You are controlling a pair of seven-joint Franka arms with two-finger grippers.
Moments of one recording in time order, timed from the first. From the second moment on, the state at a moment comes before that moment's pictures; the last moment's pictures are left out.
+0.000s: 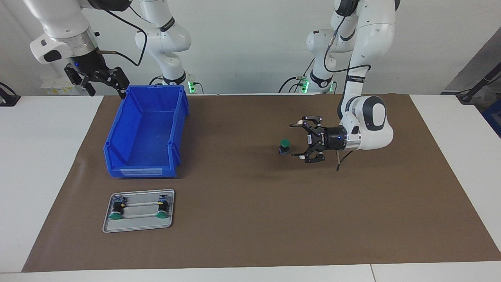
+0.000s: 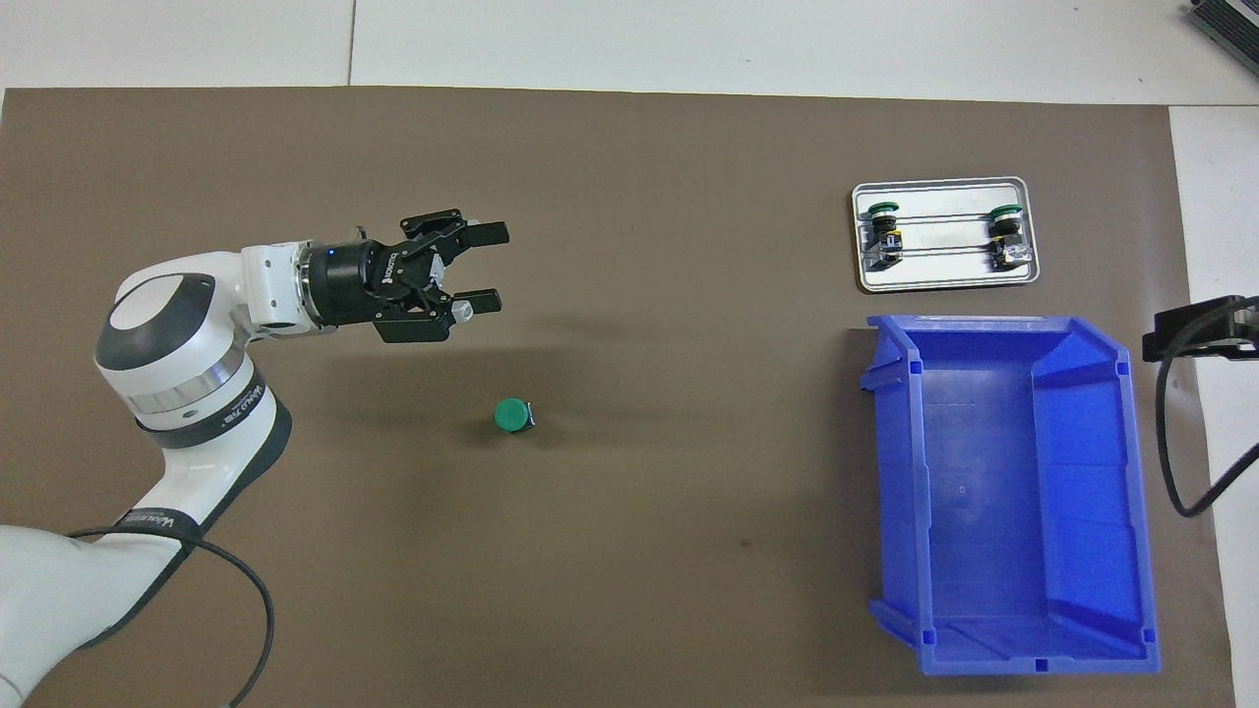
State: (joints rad) left arm -0.04 0.31 -0.10 -1.92 -1.69 1.67 1.65; right arm 0.03 -0.08 -0.08 -1.60 -0.03 1.51 0.08
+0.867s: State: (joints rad) left arm -0.11 0.04 -0.14 -1.64 -0.58 1.85 0.45; right arm 0.03 -0.08 -0.08 -1.60 -0.02 1.50 0.08
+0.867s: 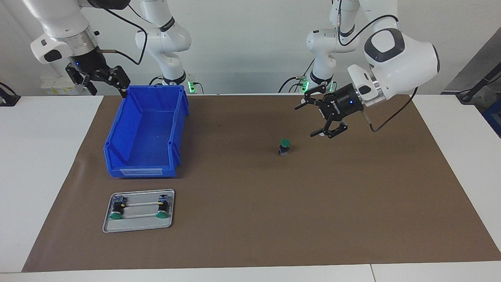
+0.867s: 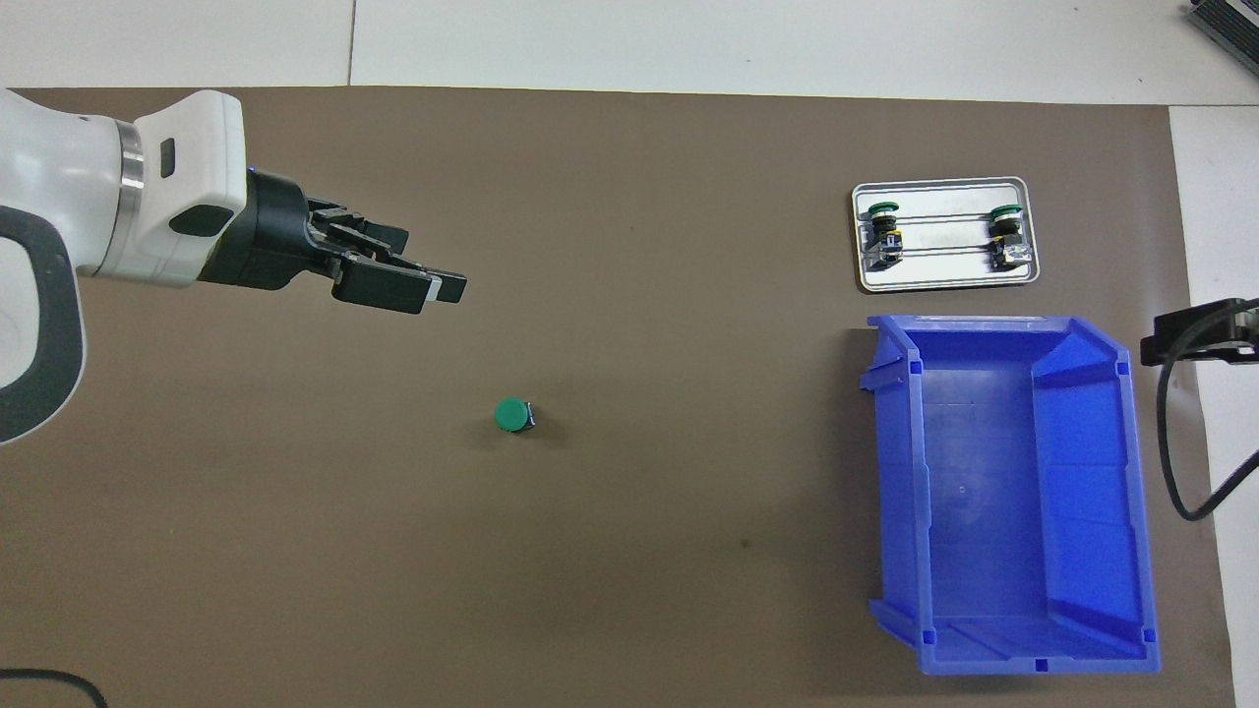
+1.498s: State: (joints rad) left arm -0.10 -0.06 -0.10 -1.63 0.04 1.56 0.05; right arm 0.03 -0.08 -0.08 -1.60 -0.02 1.50 0.08
